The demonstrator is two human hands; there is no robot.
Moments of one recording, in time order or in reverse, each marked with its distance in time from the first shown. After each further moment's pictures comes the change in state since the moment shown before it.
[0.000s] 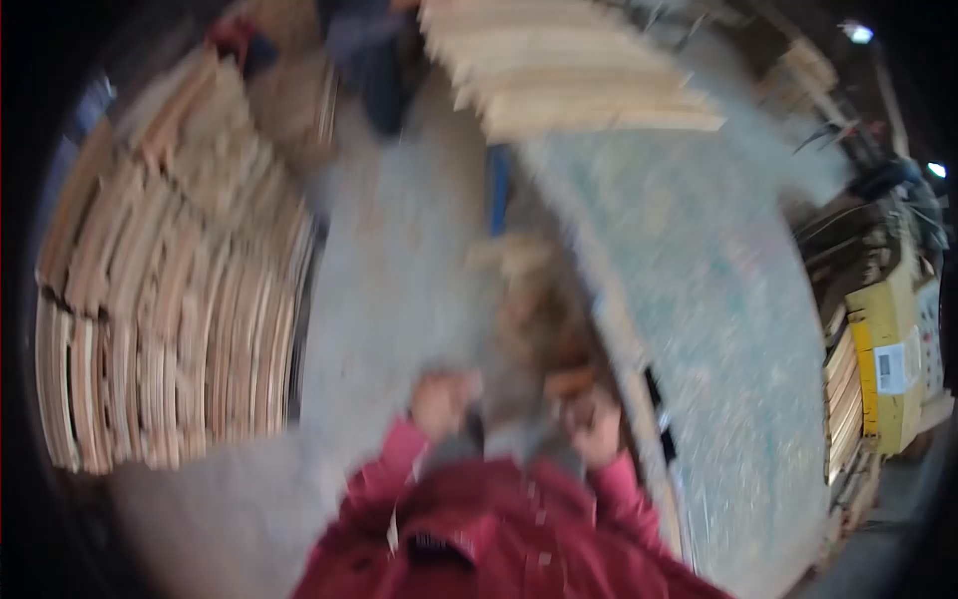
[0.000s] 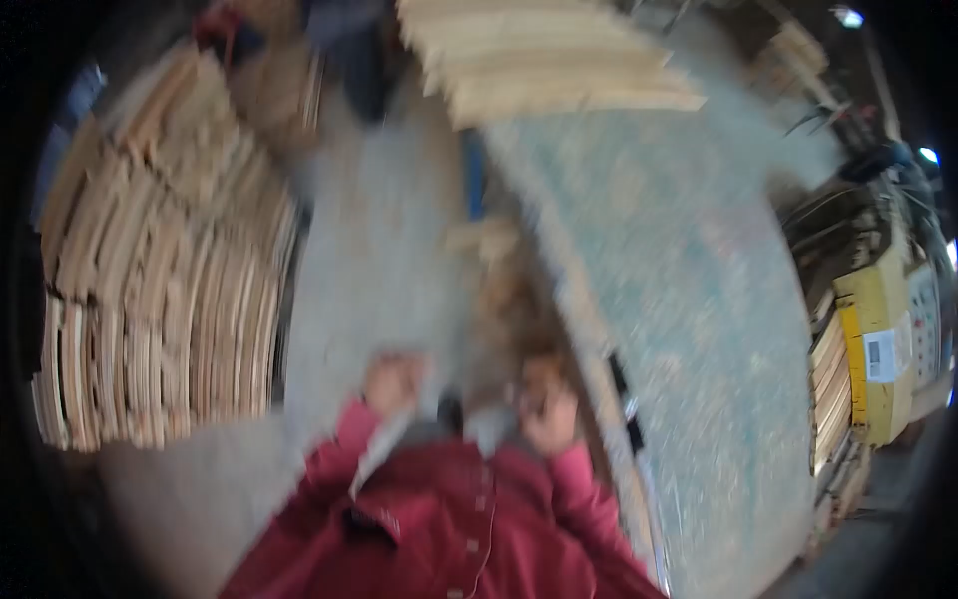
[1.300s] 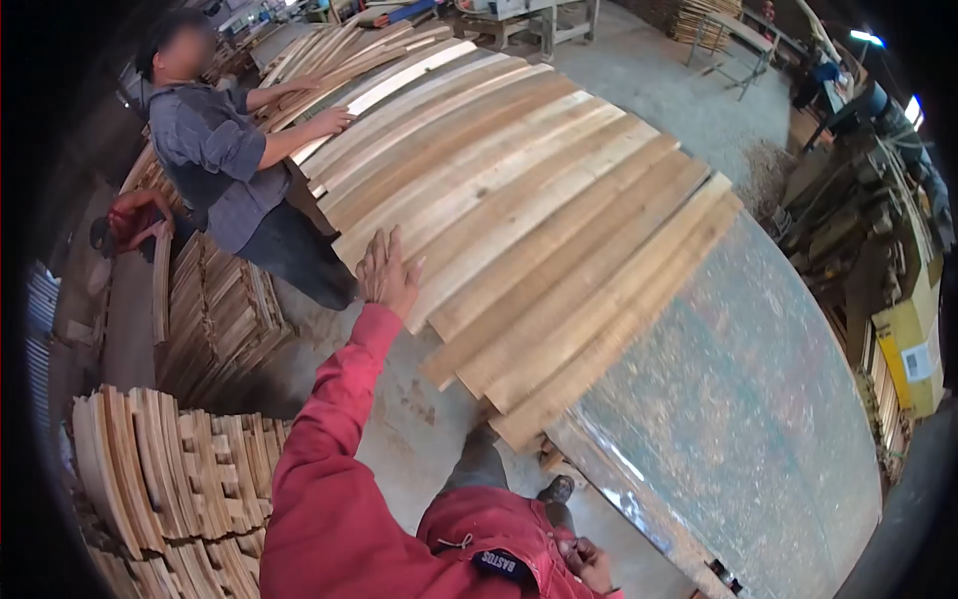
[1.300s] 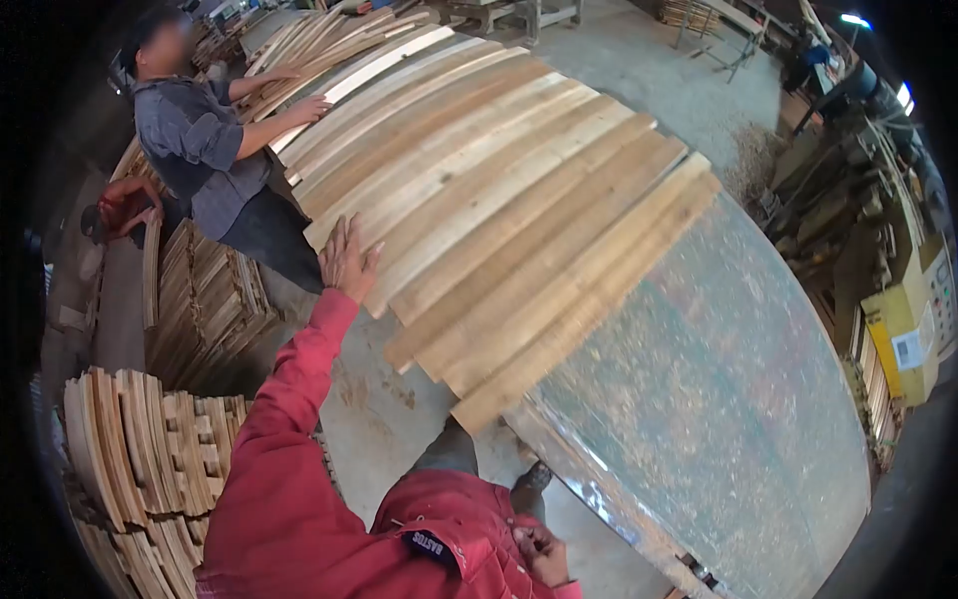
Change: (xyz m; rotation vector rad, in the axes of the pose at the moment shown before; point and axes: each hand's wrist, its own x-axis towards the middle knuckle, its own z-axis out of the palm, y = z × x) left_hand 0.716 -0.479 -0.130 0.401 0.207 -0.129; right_hand 0.332 -0.108 0.184 0.862 0.098 0.997
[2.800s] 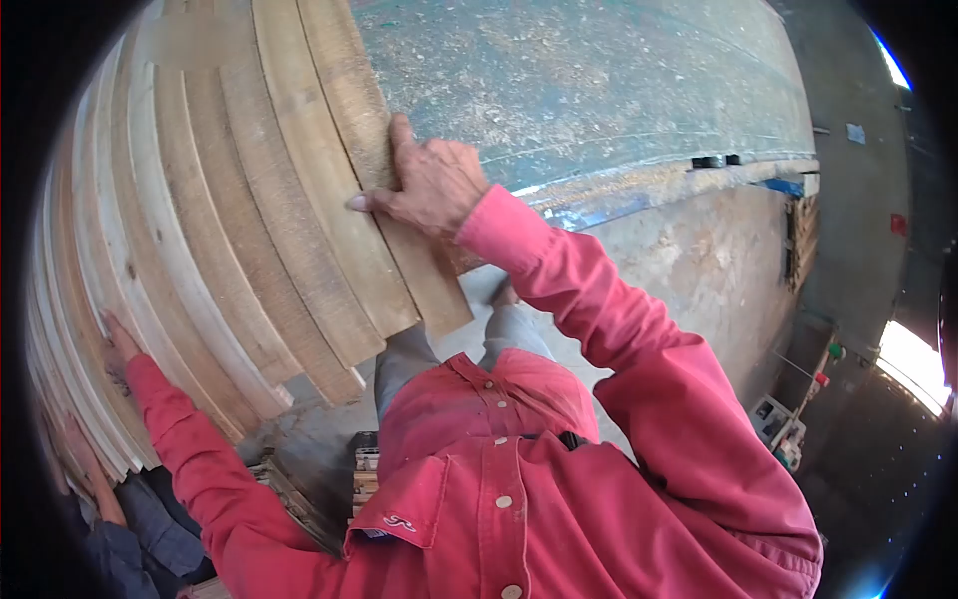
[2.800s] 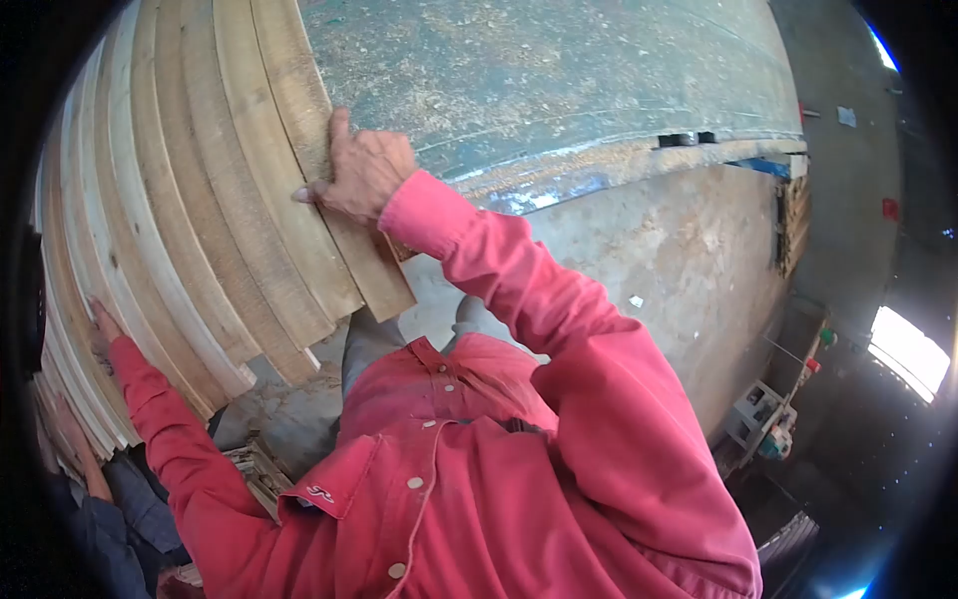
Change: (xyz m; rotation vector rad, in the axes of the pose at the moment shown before) left_hand 0.212 -0.041 0.201 -0.102 -0.206 -0.195; right_hand 0.179 -0.171 -0.002 -0.815 0.653 -0.059
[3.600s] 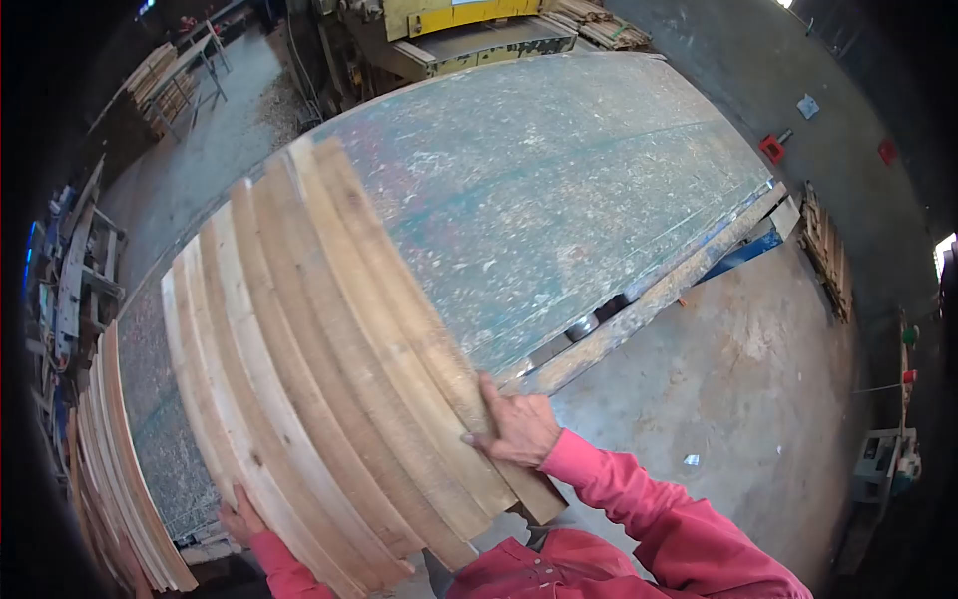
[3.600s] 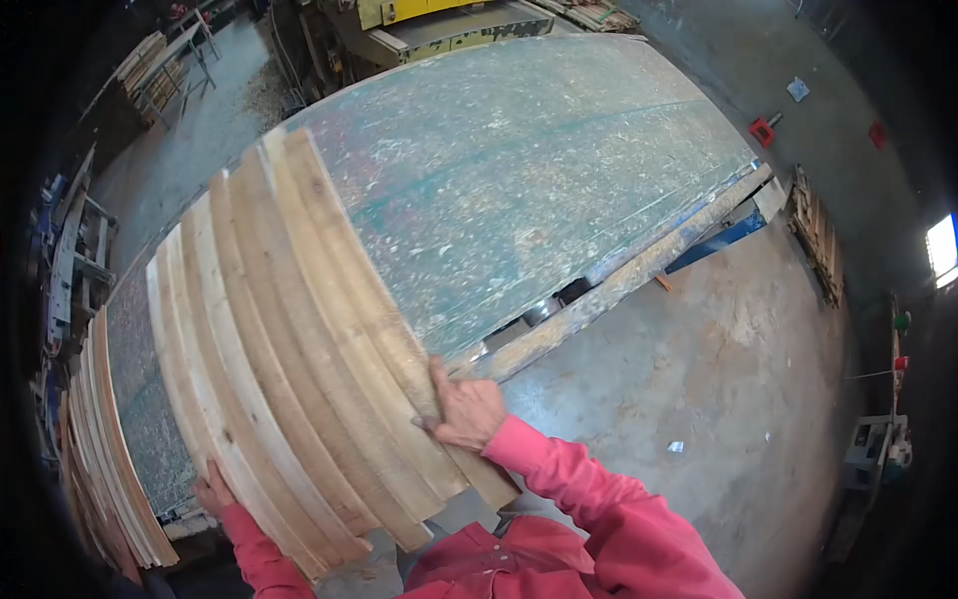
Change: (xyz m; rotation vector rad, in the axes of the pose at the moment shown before) left_hand -0.441 0.193 -0.075 -0.033 -0.007 0.233; right_hand -0.188 0.328 -0.130 0.092 0.168 0.070
